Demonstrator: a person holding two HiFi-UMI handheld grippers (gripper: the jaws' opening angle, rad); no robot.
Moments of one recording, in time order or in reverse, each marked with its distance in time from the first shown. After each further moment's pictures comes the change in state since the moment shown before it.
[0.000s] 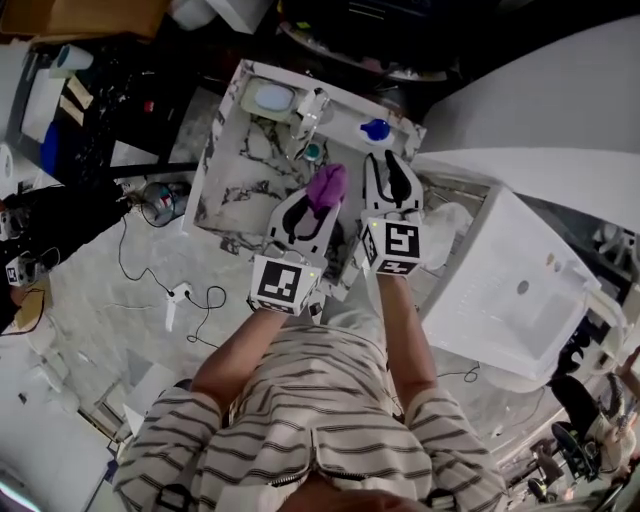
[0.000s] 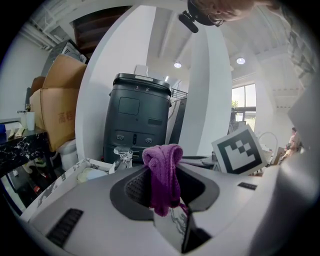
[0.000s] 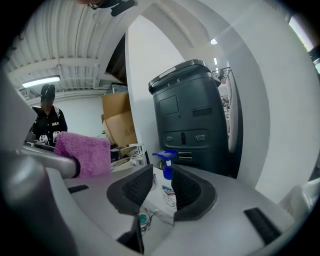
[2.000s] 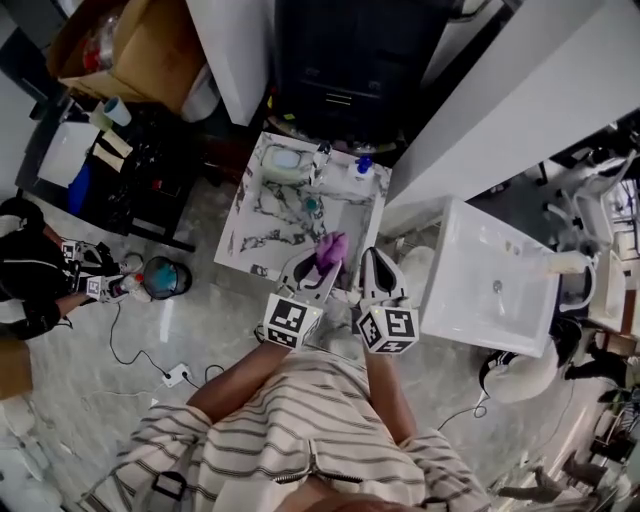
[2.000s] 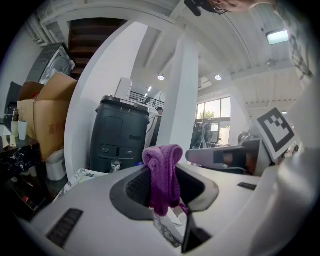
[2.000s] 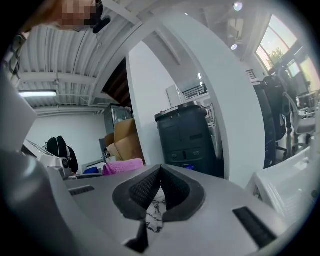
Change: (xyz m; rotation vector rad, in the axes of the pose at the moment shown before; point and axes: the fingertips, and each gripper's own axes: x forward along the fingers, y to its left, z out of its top) left arm -0.174 -0.047 0.037 0.045 -0.109 -0.243; right arm -0.216 0.148 0.061 0.095 -0.188 -0.121
